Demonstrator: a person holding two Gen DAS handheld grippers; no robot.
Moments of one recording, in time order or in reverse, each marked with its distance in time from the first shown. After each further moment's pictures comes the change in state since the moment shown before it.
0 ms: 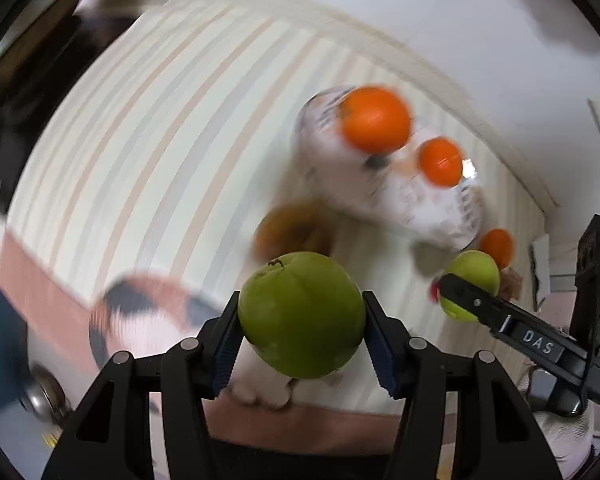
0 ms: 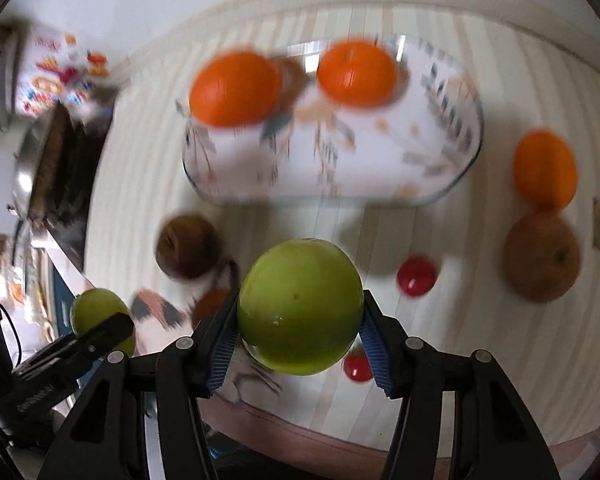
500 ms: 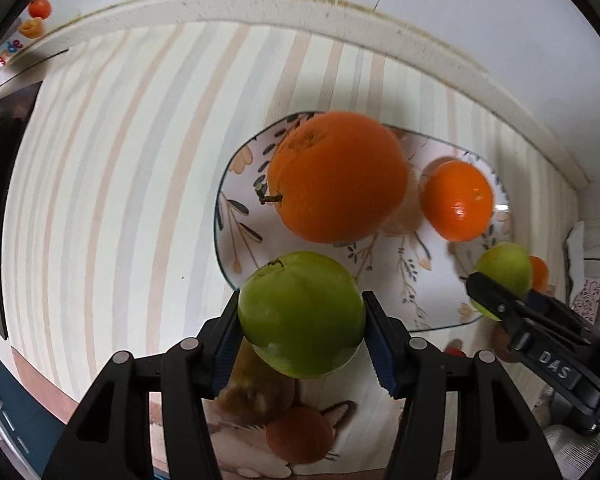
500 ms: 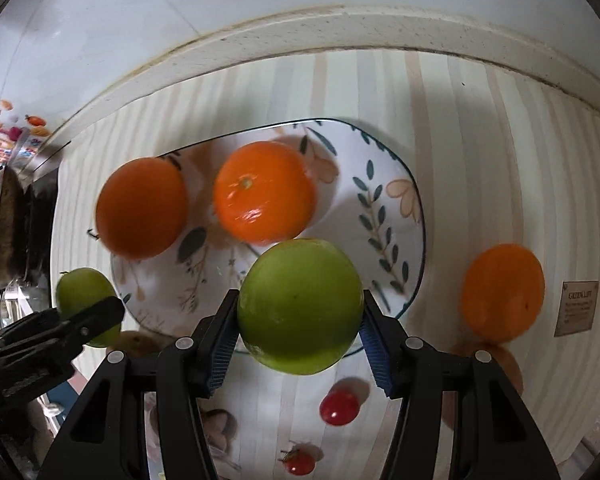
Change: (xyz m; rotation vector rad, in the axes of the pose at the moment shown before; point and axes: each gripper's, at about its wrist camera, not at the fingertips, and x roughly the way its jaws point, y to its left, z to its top) left arm 0.095 -0.037 0.097 0.158 0.149 0.101; right arm 0.029 -0.044 0.088 0.076 -0.016 -0.142
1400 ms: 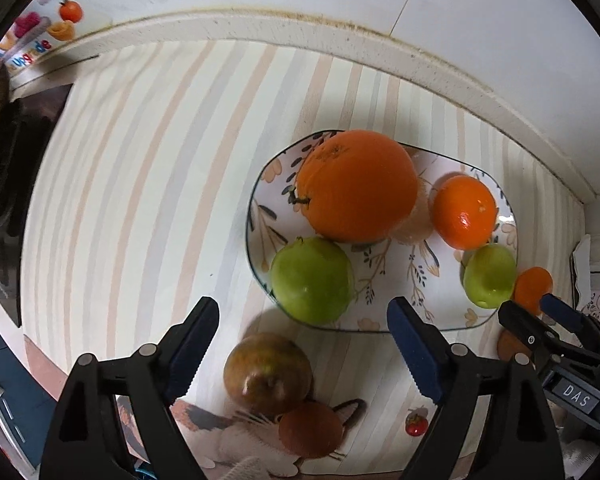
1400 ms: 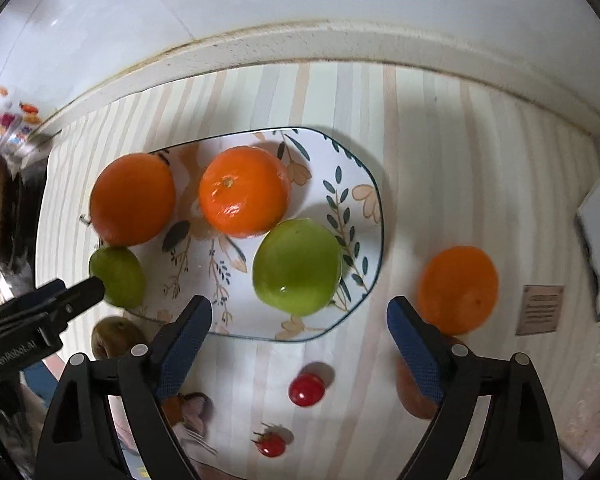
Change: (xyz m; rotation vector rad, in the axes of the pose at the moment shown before) left arm -0.030 0.006 -0.014 -0.040 -0.087 0.059; right arm -0.039 0.002 -0.013 -0.069 -0.035 -0.110
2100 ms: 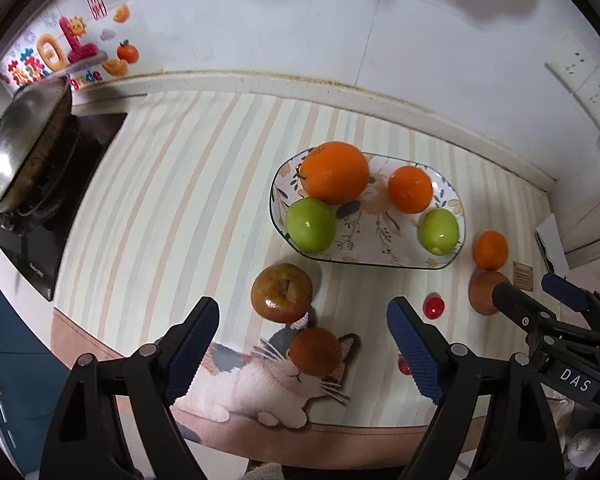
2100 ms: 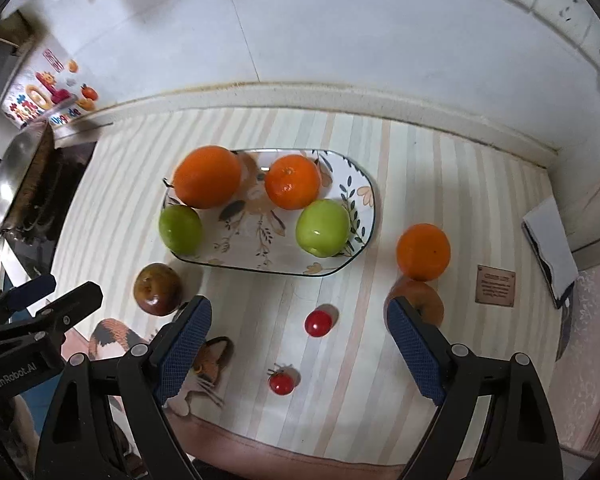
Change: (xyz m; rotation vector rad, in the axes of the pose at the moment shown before) left arm -0.102 0.000 -0.090 0.039 -0.215 0.005; right arm -0.107 0.035 -0.090 -0.076 -0.213 -0.032
